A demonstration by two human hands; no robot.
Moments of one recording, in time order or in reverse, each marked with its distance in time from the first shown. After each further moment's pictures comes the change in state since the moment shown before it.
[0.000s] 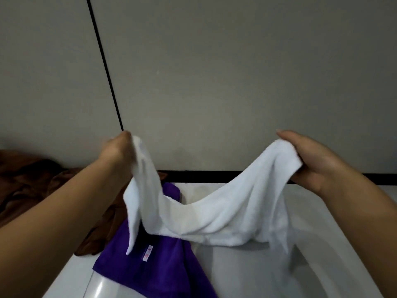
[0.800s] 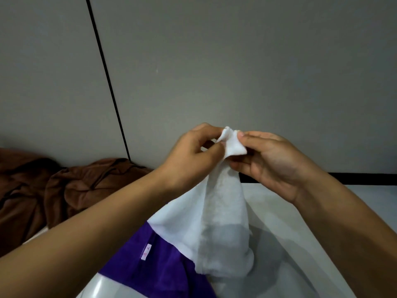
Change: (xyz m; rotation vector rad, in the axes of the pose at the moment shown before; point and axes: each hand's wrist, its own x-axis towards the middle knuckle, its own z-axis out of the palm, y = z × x) left_hand -0.143 0.032 0.045 0.426 -0.807 0.664; right_hand -0.026 0.004 0.052 0.037 -0.316 -0.097
